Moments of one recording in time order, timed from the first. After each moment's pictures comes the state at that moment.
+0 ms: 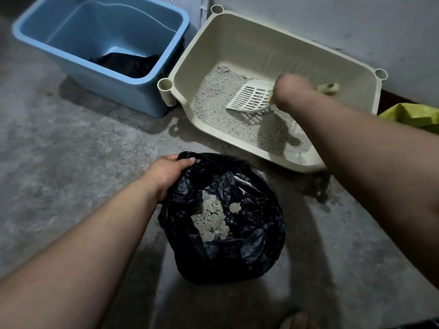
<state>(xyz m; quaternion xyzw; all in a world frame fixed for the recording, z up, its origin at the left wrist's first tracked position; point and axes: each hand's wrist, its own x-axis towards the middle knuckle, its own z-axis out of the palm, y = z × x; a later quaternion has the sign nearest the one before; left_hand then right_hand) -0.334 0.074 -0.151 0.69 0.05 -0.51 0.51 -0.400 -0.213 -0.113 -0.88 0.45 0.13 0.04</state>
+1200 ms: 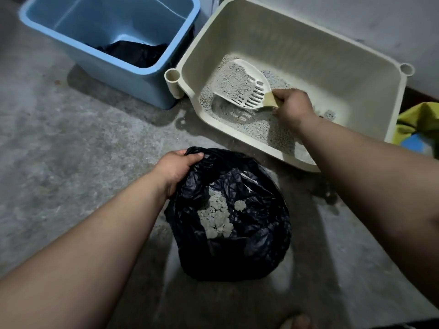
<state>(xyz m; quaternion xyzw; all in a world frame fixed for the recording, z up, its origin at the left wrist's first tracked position) -0.336 0.066 -0.159 0.68 0.08 -0.51 0.51 -0.421 -0.201 -0.169 -0.82 0.44 -0.03 0.36</state>
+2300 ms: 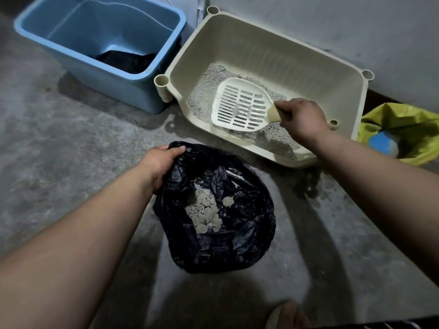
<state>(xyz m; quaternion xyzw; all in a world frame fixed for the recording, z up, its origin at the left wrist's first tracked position) -0.337 0.071 -0.141 0.69 0.08 -0.47 0.54 -0.493 -0.189 -0.120 -0.94 0.31 -0.03 0.15</state>
